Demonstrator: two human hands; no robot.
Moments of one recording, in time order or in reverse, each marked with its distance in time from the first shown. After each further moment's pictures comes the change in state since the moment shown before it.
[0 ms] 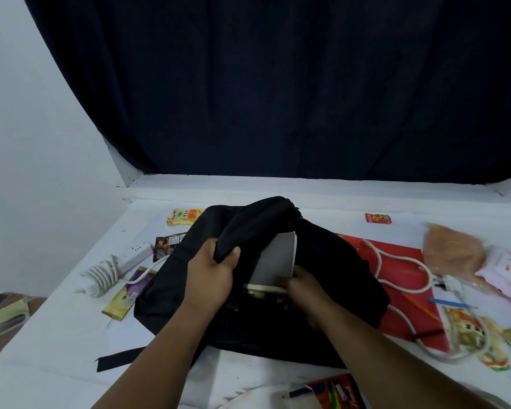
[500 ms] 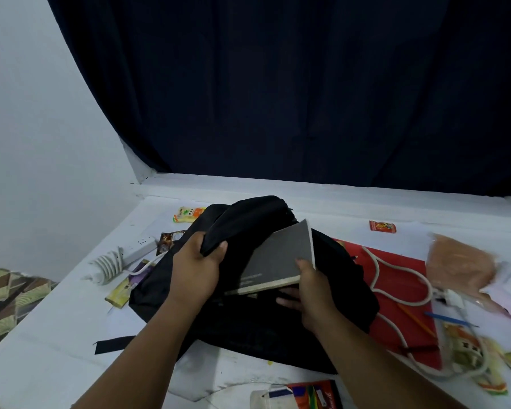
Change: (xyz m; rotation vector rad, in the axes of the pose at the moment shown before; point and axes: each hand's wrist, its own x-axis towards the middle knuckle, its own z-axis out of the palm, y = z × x) left_hand -0.013 0.023 -0.001 0.073 0.106 0.025; right_hand -0.013 -0.011 -0.024 0.394 0.133 0.092
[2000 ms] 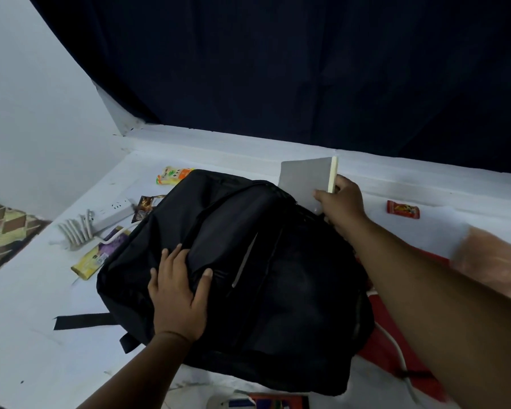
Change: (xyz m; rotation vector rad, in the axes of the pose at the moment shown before) left_hand -0.022 -0.127 0.068 0.544 0.137 0.095; right_hand 0.167 -0.109 -0.039 -0.580 0.041 -0.481
